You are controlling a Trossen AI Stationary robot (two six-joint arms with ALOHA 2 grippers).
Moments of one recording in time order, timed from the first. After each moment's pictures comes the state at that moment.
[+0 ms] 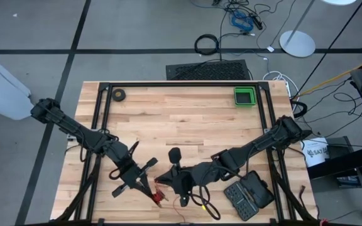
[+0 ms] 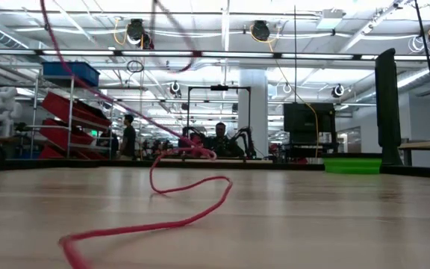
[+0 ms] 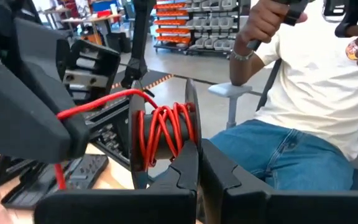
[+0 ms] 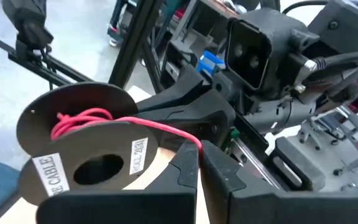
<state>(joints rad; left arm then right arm) -0.49 1.25 0.90 0.19 0.38 0.20 0.47 1.88 1.75 -0.09 0.37 -0.38</state>
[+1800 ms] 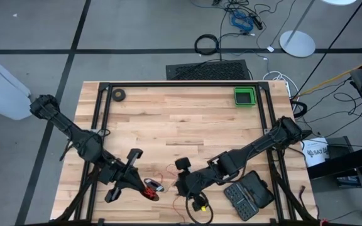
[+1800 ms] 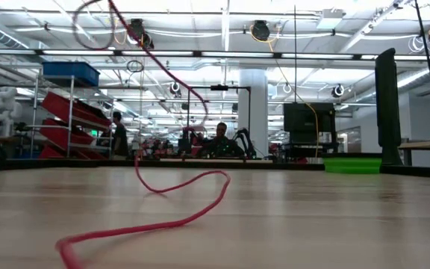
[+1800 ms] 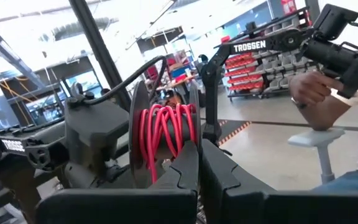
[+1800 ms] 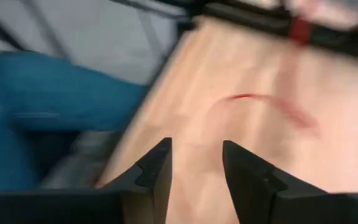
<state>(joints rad) -0.64 1.15 0.90 0.41 -0.03 0.41 0.49 1.89 1.74 -0.54 0.10 0.05</state>
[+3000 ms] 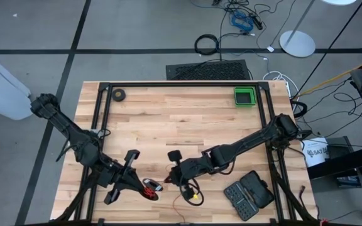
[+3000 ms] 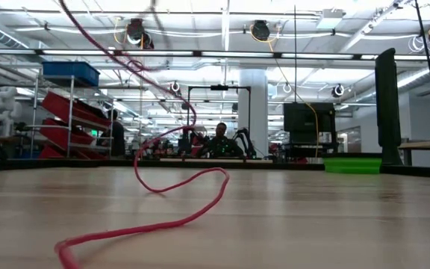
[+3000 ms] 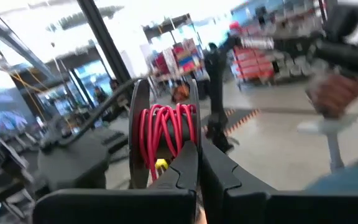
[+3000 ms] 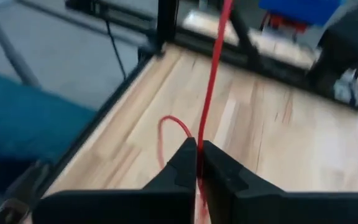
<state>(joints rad) -0.70 1.14 0.90 0.36 -0.14 0.43 0.38 1.90 1.54 -0.16 0.07 -0.08</state>
